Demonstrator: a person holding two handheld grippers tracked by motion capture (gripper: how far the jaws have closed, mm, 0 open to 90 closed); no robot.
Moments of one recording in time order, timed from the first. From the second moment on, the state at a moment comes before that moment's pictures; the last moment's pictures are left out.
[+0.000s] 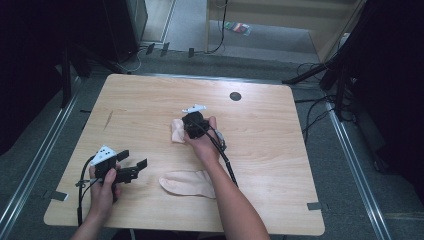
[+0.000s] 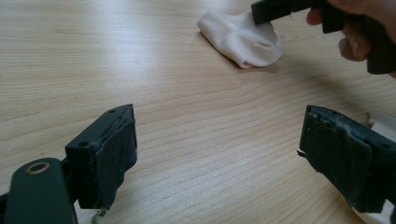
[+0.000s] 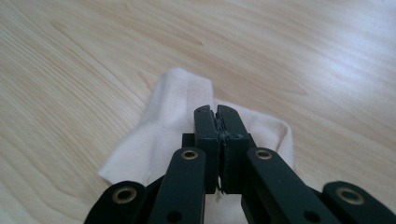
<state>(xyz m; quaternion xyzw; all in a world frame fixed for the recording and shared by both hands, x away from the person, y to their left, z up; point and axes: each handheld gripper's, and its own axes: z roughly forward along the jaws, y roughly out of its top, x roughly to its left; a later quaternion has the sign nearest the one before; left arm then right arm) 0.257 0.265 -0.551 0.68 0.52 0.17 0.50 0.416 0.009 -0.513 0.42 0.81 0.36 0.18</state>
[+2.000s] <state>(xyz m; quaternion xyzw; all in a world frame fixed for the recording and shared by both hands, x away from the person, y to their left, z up) 0.251 0.263 -0.542 0.67 0.52 0.17 0.50 0.372 -0.124 -0.506 0.47 0.76 0.43 0.14</state>
